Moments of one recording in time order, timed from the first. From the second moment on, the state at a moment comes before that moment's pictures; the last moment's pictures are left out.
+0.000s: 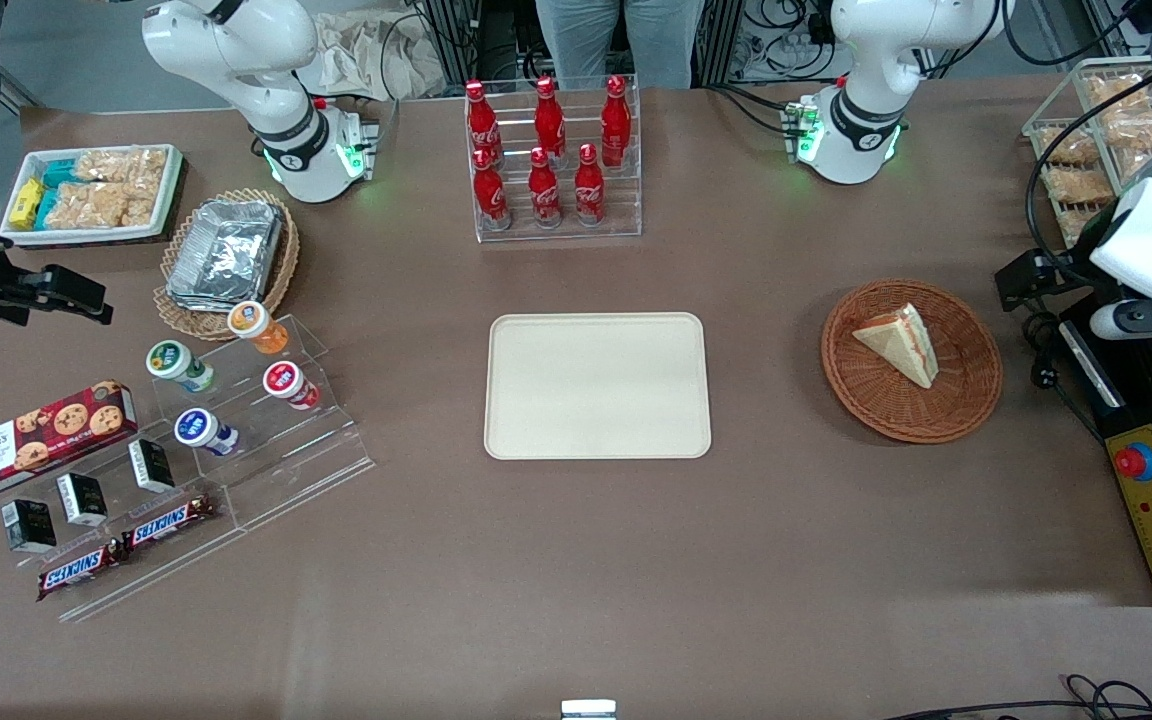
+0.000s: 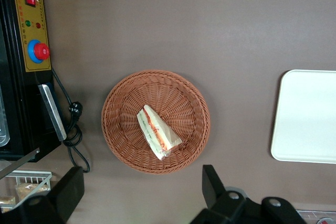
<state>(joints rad) -0.06 0.01 -0.02 -1.61 0.06 1.57 -0.11</state>
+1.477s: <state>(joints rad) -0.06 0.01 -0.01 -1.64 0.05 1.57 -0.51</state>
